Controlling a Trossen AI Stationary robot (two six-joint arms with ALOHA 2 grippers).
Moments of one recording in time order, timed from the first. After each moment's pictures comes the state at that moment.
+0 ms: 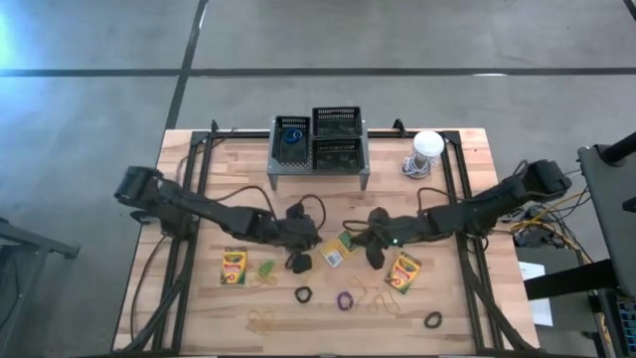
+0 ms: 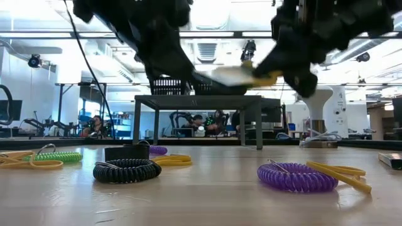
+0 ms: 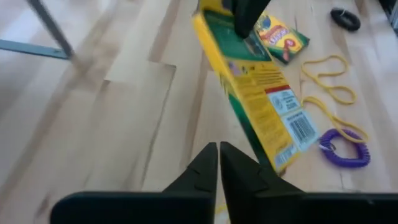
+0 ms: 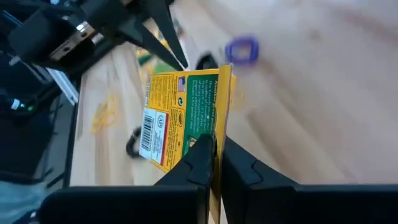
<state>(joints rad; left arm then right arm) -0.21 1.62 0.94 -0.03 -0.22 -0.29 0.27 1.35 0.59 0.24 0.24 0.77</state>
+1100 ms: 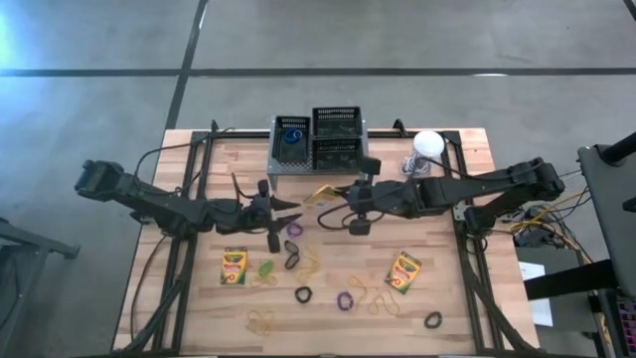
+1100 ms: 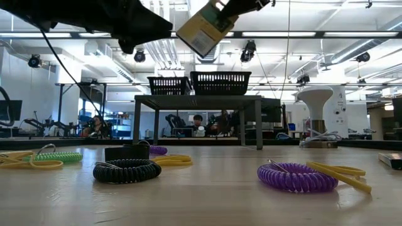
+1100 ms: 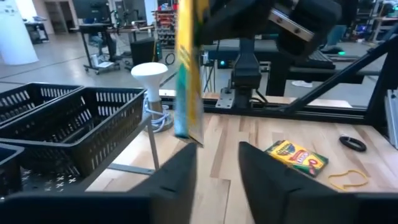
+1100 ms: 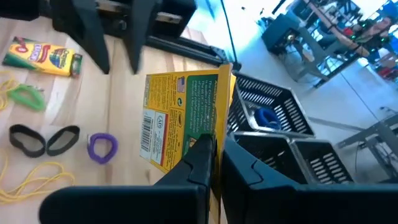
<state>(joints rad) -0.21 1.21 0.50 0.59 -0.42 -0.02 0.15 1.41 1.21 -0.31 0.52 -0.20</state>
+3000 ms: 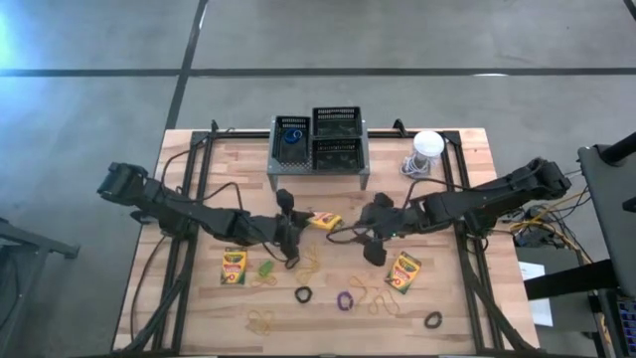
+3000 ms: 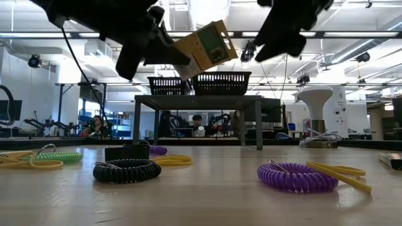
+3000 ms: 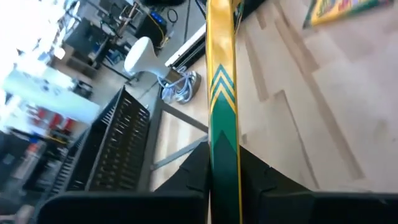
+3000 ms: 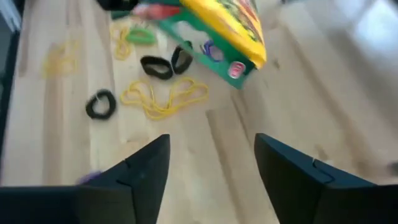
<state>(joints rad) -0.26 1.48 0.72 0.35 -0.60 0.64 0.24 1.36 0.98 -0.42 0.23 0.52</state>
